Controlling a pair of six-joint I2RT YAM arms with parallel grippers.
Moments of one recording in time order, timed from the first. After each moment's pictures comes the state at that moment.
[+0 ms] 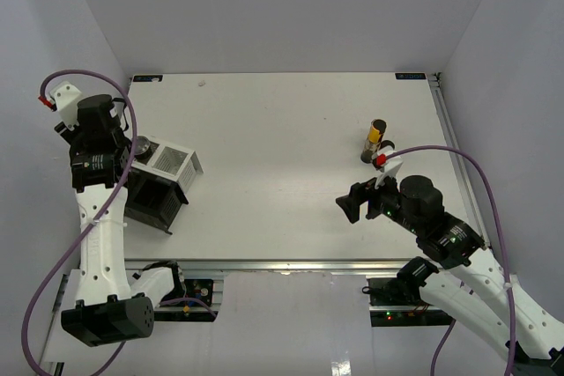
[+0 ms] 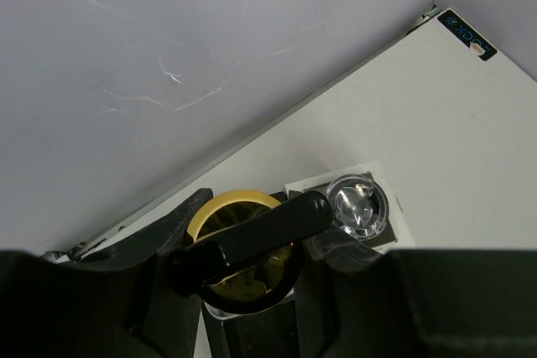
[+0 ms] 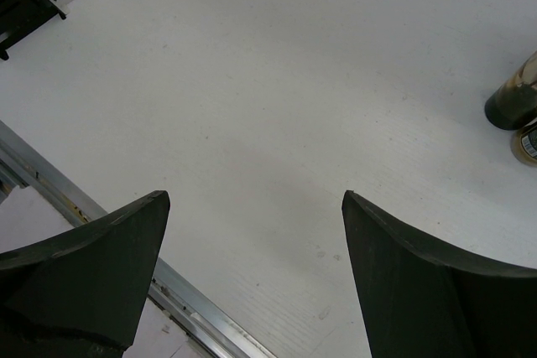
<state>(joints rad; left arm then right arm) 0.16 1.04 1.30 -0.69 -0.71 -0.32 0.70 0.55 0.65 -0.47 -0.03 0.18</state>
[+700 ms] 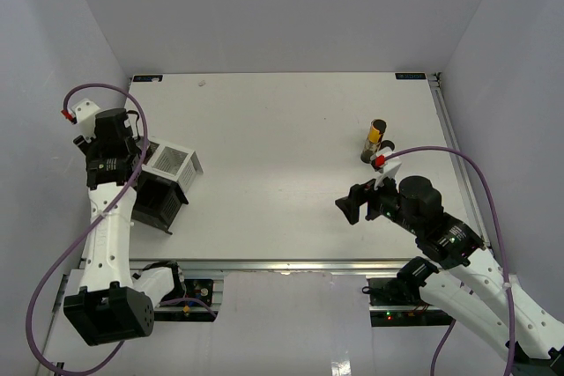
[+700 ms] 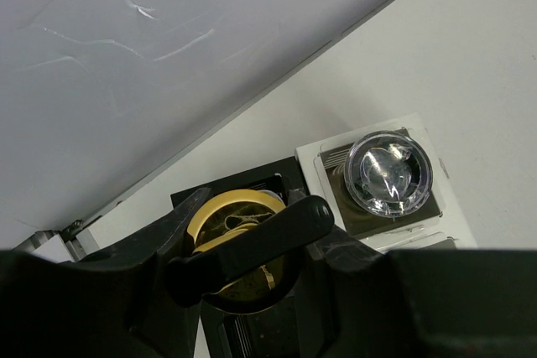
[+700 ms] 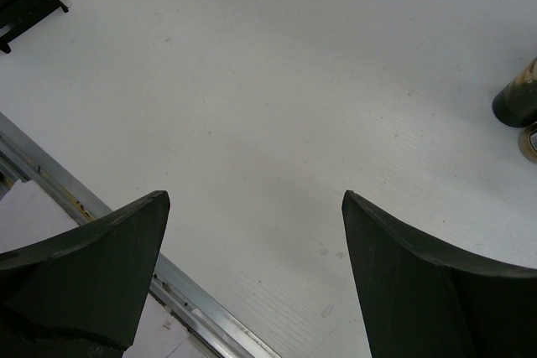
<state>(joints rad) 0.16 1.05 1.10 -0.61 -0.70 -0.33 0.70 0.55 0.64 -0.47 -0.04 0.18</state>
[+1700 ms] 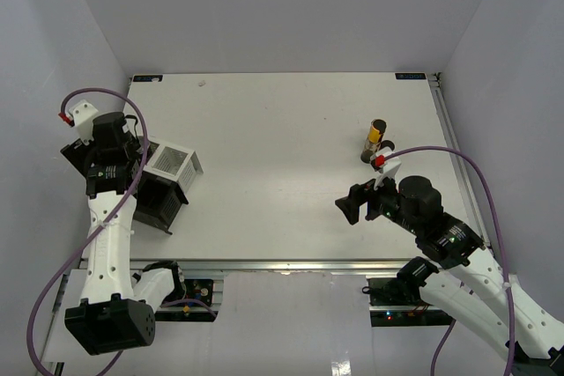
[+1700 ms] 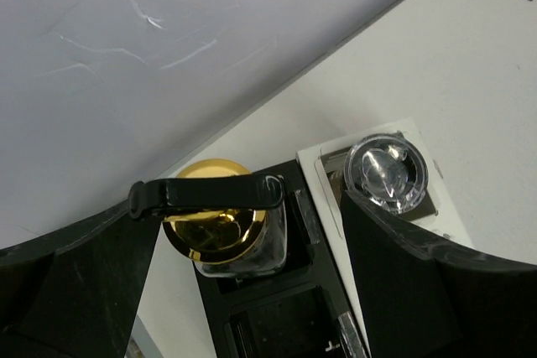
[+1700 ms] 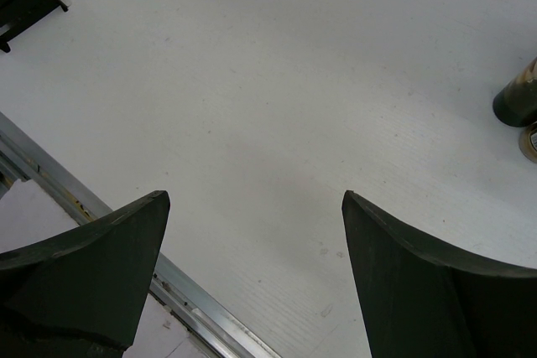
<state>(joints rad) 0.16 0.99 1.07 -0.58 -0.69 -0.31 0.70 0.55 0.64 -0.47 -0.04 0.17</state>
